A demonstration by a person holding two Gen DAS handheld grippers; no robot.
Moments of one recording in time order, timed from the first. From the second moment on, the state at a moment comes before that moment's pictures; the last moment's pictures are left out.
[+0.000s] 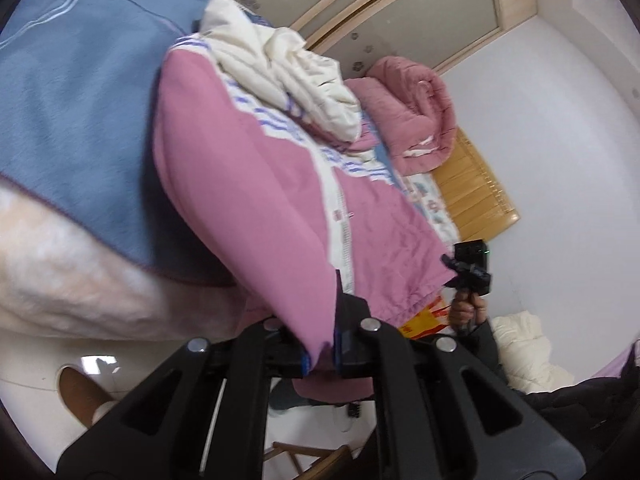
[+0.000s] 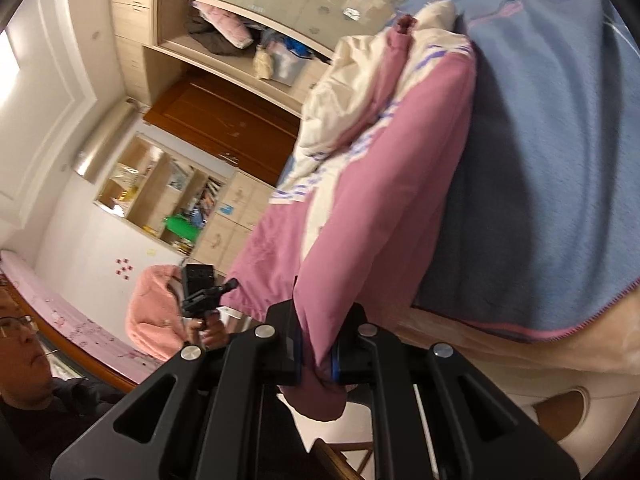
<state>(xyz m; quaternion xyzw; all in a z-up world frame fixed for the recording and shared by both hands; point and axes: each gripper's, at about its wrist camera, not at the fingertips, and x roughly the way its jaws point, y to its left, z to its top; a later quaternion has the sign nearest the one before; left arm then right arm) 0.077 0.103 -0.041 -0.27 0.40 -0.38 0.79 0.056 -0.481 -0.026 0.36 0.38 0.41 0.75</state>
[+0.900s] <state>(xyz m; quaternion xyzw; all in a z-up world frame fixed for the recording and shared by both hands) 0.152 0.071 0.059 -0.28 0.29 -0.45 0.80 0.154 -0.454 0.071 0.42 0.23 0.48 0.73</state>
